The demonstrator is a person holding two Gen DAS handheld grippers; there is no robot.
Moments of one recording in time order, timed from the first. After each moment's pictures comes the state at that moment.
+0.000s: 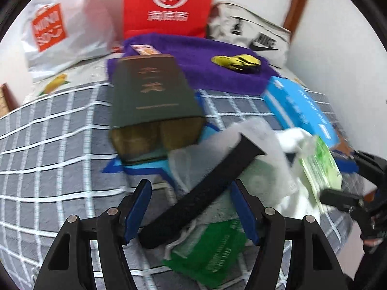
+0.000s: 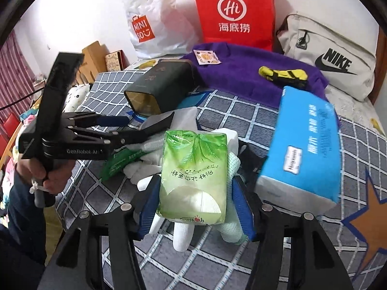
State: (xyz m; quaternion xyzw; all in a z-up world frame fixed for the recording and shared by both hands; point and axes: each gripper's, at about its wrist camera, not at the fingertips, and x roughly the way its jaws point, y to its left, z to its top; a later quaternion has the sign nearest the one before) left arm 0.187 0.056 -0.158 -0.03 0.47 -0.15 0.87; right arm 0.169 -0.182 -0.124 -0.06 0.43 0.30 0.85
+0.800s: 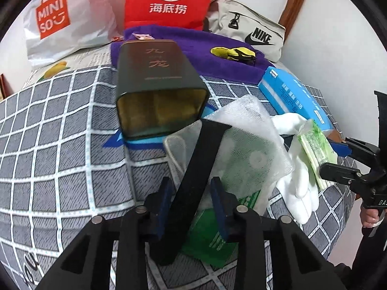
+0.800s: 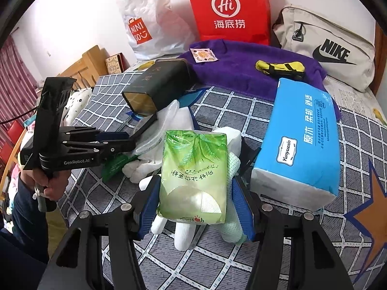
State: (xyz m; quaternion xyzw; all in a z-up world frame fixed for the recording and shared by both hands) left arm 0.167 0.073 -0.167 -0.04 0.48 -0.15 0.86; right arm 0.173 -0.191 -0.129 -0.04 0.44 0.31 0.84
